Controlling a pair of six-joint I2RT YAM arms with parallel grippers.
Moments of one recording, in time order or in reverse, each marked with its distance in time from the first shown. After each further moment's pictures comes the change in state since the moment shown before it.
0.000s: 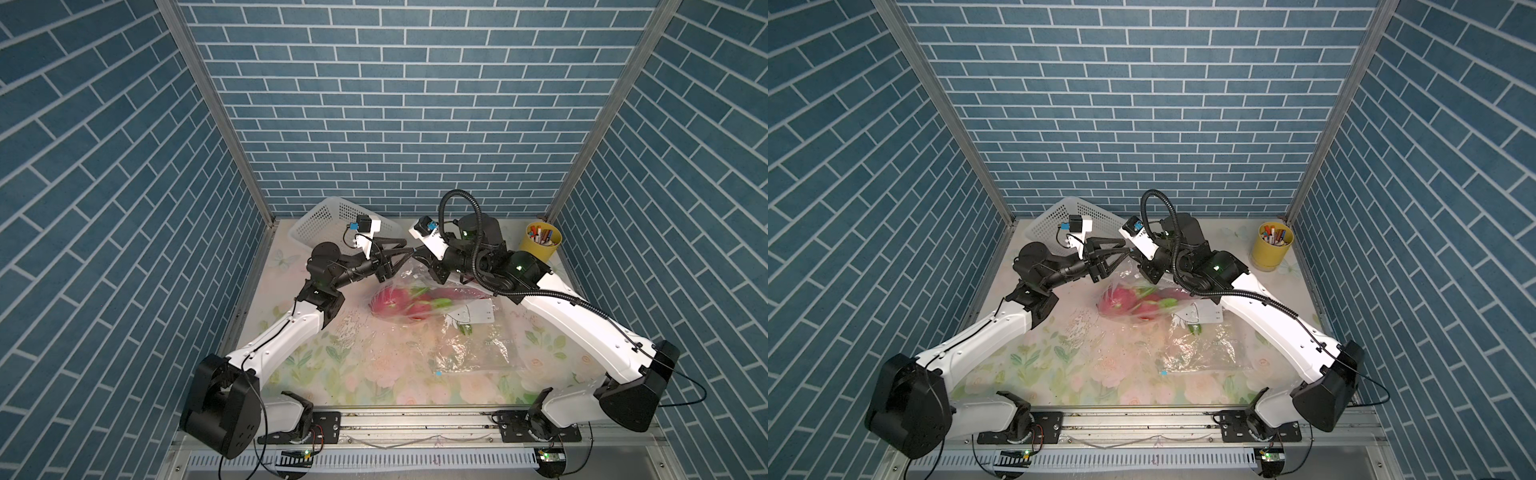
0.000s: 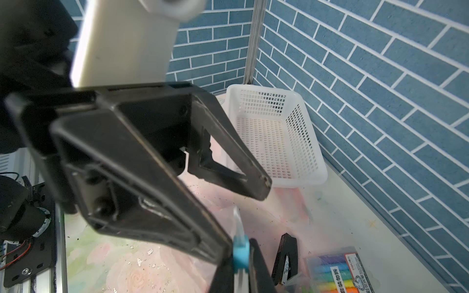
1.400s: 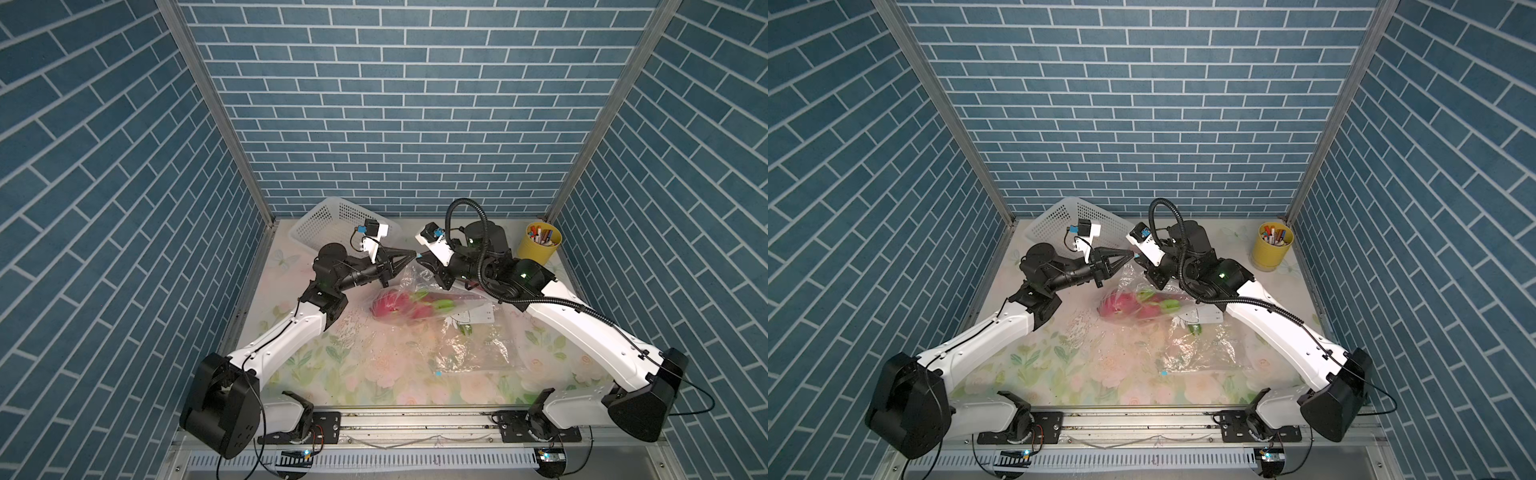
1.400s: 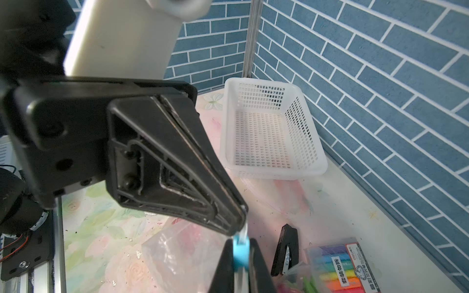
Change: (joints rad) left arm -0.030 -0.011 0.001 -0.078 0.006 -0.012; right arm -0.027 -0.062 -0.108 0.040 -0.018 0.003
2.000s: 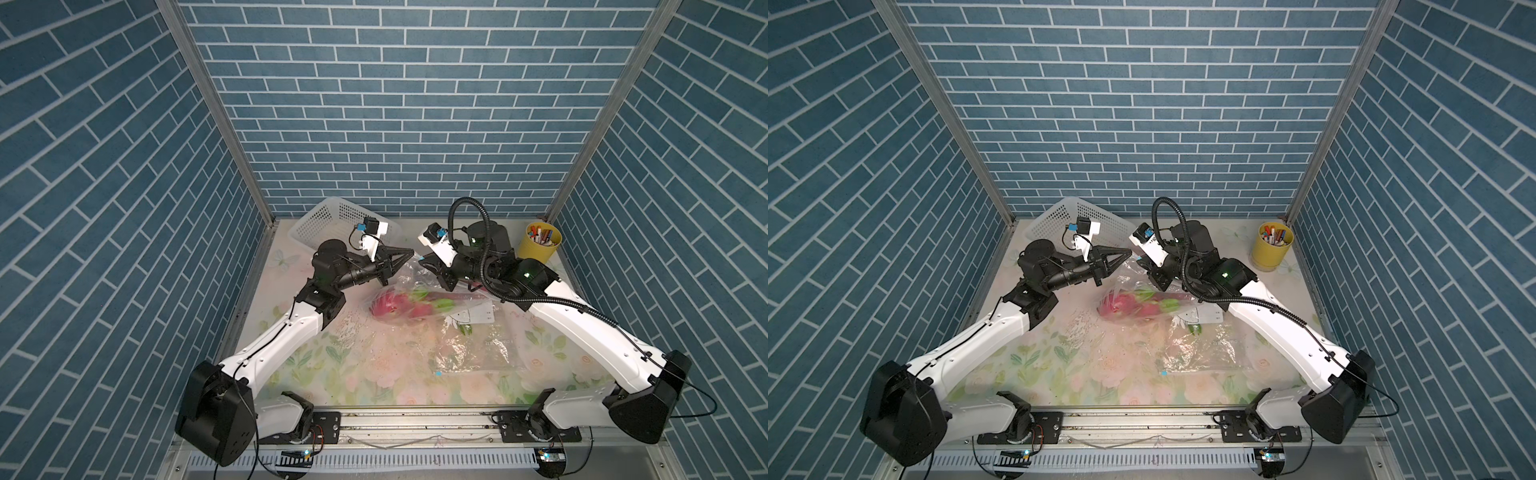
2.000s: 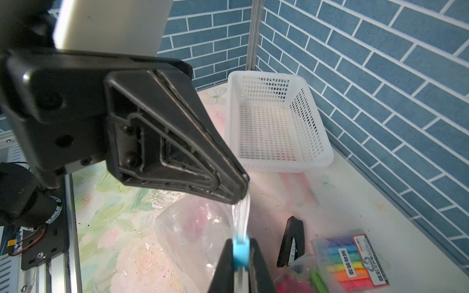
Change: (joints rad) left arm -0.001 -0.045 0.043 -0.166 -0.067 0.063; right arm -0.014 -0.014 -0.008 -0.038 -0.023 0.017
